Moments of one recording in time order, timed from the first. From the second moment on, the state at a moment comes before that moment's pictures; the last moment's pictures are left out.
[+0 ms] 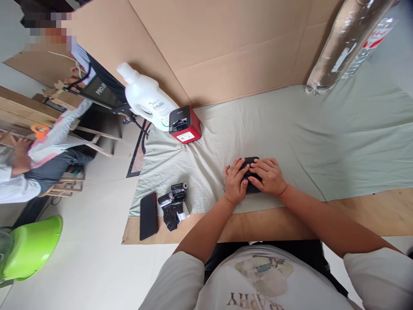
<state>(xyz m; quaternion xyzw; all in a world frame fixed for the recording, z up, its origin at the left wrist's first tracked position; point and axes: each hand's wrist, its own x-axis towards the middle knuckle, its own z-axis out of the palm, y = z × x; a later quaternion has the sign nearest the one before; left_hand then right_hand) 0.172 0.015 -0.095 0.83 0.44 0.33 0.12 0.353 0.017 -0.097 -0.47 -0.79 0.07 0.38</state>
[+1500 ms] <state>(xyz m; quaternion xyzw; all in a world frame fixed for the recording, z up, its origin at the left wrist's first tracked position) 0.131 0.071 -0.061 0.86 0.46 0.08 0.21 0.535 0.109 -0.096 -0.78 -0.60 -0.08 0.15</state>
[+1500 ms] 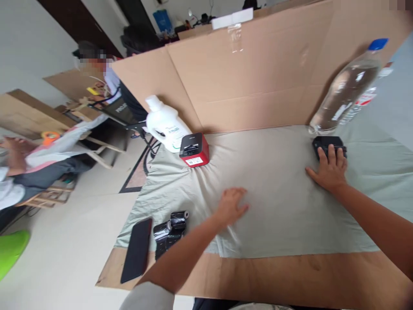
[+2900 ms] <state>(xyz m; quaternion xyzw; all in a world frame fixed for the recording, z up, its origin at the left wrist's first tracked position) 0.195 -0.032 -0.042 0.78 0.56 0.27 0.08 0.369 0.086 -0.081 -0.49 -0.50 0.47 0.54</state>
